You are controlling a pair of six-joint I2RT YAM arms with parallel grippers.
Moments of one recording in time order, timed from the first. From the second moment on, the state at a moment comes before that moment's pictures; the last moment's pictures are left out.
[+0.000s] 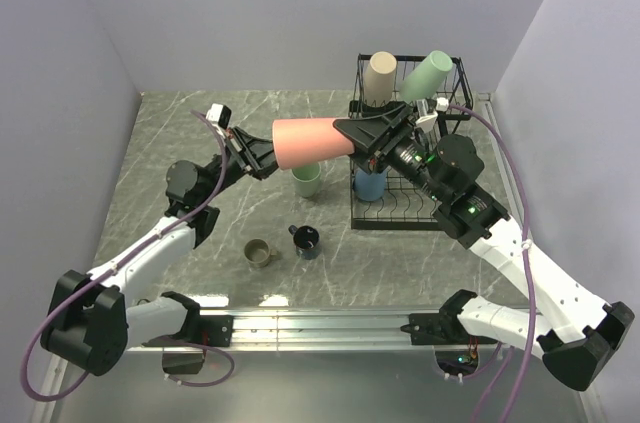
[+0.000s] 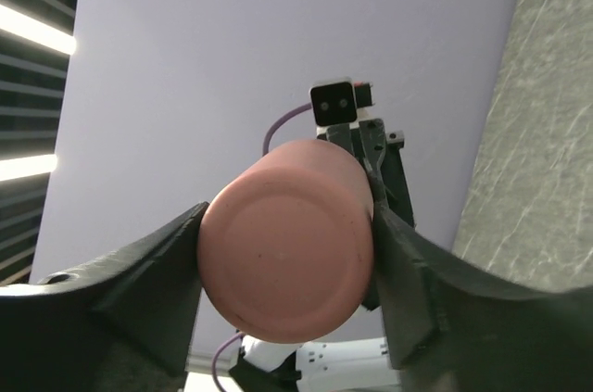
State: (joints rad) left arm -0.40 1.14 0.64 0.98 0.60 -1.60; right arm 0.66 1.00 1.05 0.06 -0.16 1.37
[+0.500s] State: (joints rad) left arm -0.39 1.05 0.70 0.52 0.54 -1.33; right arm 0.63 0.95 1.14 -0.16 -0.11 1.27
